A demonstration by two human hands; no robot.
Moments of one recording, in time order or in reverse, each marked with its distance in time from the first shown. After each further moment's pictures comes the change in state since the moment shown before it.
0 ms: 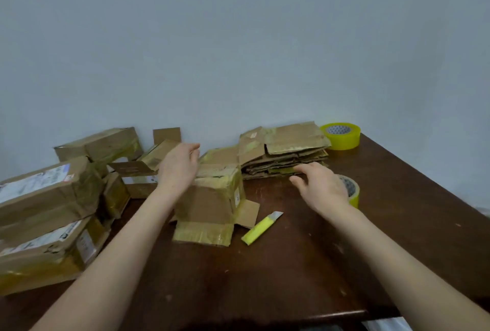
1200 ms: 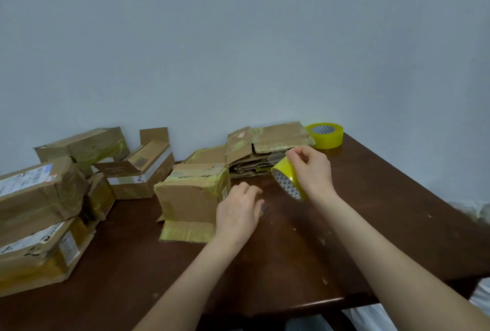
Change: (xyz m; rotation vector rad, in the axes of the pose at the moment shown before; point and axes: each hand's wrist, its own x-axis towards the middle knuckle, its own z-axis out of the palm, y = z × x) left_hand -0.098 0.080 0.085 0.043 0.009 0.406; right_hand 0.007 0.003 -0.007 0.691 0.263 0.151
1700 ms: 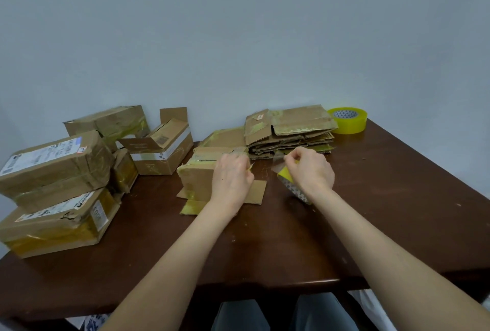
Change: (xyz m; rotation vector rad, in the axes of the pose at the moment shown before) left_hand 0.008 -0.037 -0.030 0.013 -0.023 -0.203; right_hand -0.027 -0.008 0.041 -0.501 -0.113 0.063
